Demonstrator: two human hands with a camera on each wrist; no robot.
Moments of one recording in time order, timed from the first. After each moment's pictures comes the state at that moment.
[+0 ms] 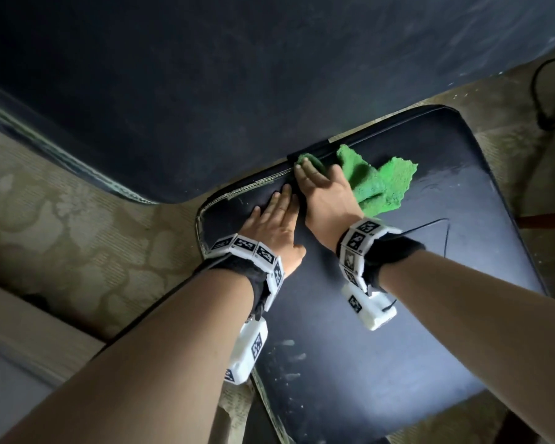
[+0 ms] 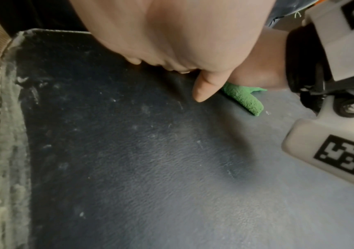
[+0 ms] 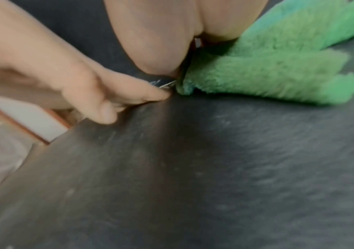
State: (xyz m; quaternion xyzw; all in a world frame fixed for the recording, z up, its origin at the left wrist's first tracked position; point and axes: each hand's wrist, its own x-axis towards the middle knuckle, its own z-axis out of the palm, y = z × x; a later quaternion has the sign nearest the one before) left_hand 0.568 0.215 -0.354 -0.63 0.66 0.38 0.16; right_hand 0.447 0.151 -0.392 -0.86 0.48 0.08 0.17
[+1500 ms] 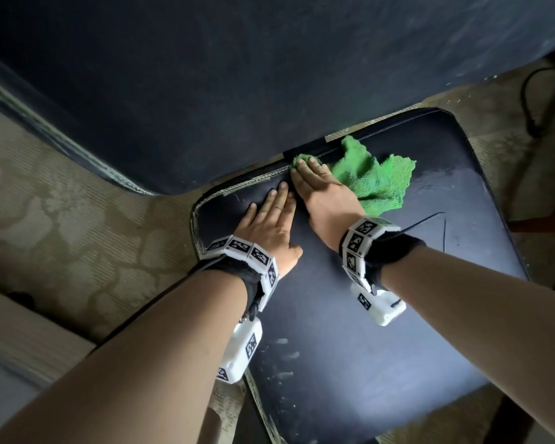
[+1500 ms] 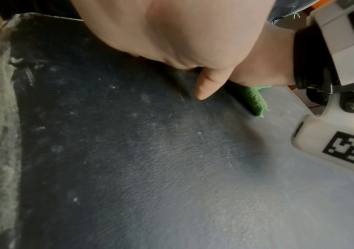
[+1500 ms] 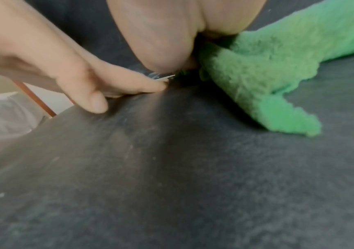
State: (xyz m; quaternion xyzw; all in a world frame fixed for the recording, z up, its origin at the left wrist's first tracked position) left_hand 0.567 0.222 -0.358 -0.64 0.66 0.36 0.15; right_hand 0.441 0.151 -0.369 -0.86 0.44 0.13 0.21
